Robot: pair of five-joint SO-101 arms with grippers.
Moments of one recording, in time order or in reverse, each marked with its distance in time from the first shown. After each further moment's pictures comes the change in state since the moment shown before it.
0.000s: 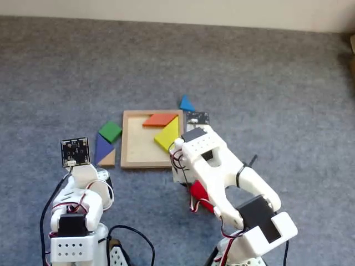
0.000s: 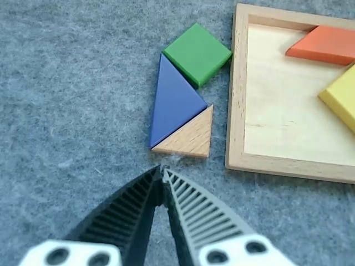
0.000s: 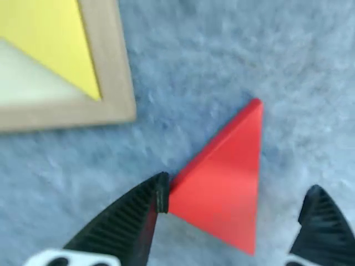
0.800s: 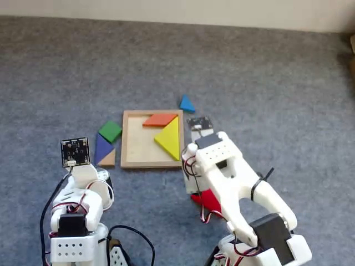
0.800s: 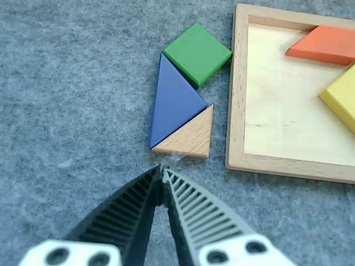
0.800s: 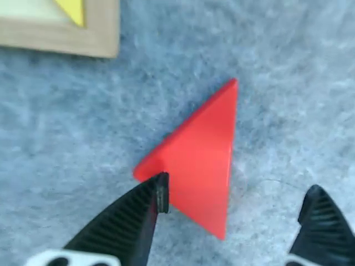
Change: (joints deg) left arm 0.0 0.0 0.0 0.0 0.0; right arm 3.5 -10.8 10.0 -1.5 13.3
